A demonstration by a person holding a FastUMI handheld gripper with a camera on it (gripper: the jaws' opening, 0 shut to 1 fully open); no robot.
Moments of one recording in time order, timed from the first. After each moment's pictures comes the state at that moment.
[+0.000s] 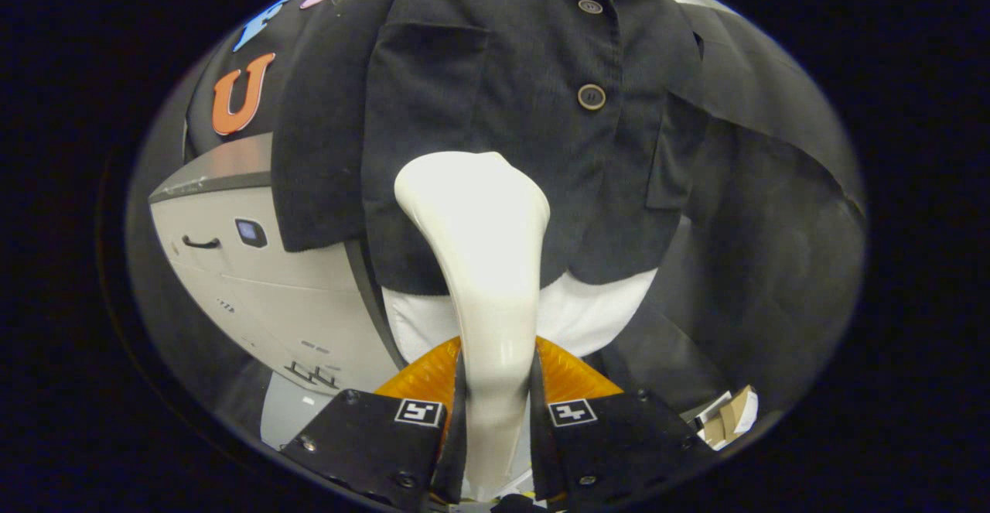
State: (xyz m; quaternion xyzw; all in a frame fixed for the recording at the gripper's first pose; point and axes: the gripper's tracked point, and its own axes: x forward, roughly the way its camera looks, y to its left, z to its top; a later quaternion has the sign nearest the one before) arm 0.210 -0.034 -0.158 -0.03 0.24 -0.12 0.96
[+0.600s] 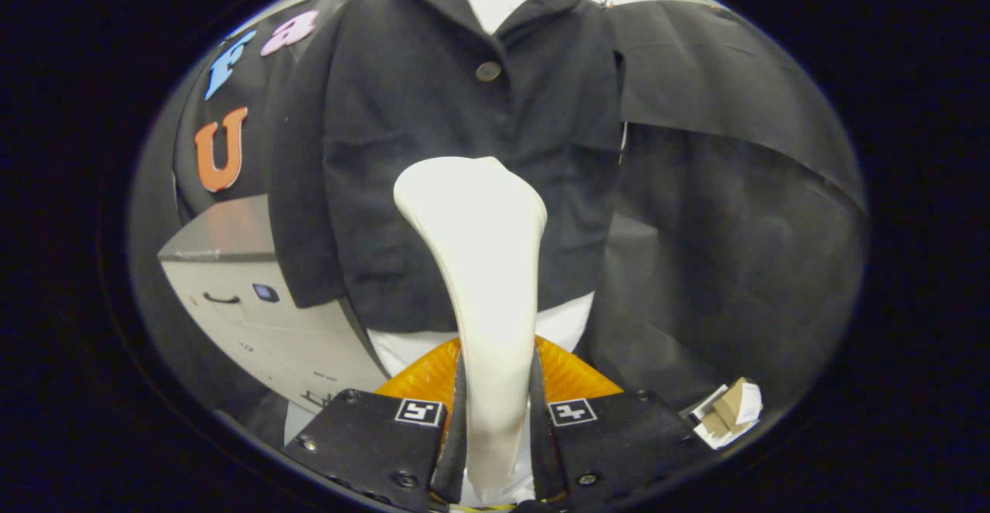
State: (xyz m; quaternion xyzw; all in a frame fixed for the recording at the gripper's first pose) arm 0.151 -0.092 -0.040 0.03 0.14 -0.15 0.98
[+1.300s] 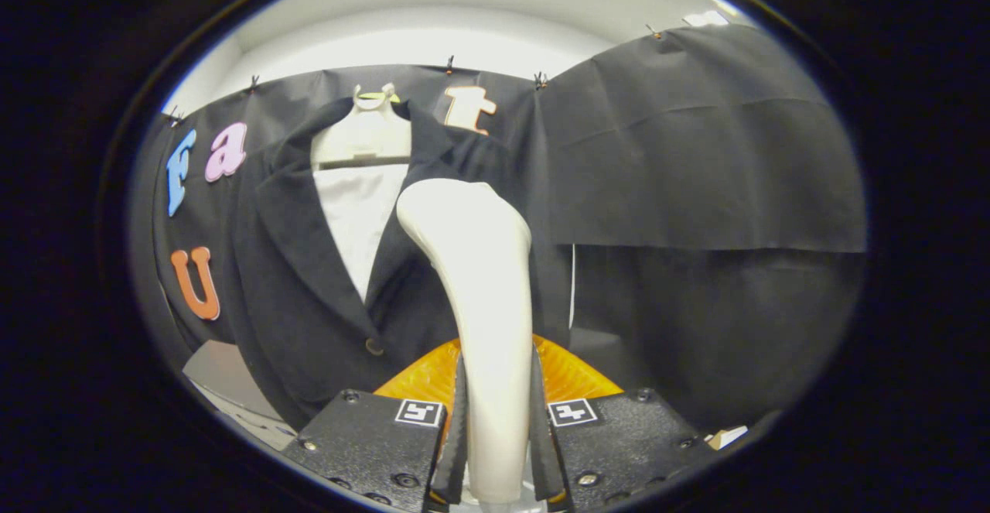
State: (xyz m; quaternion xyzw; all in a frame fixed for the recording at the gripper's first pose) arm 0.176 -0.204 0.220 0.07 -0.04 -0.18 0.98
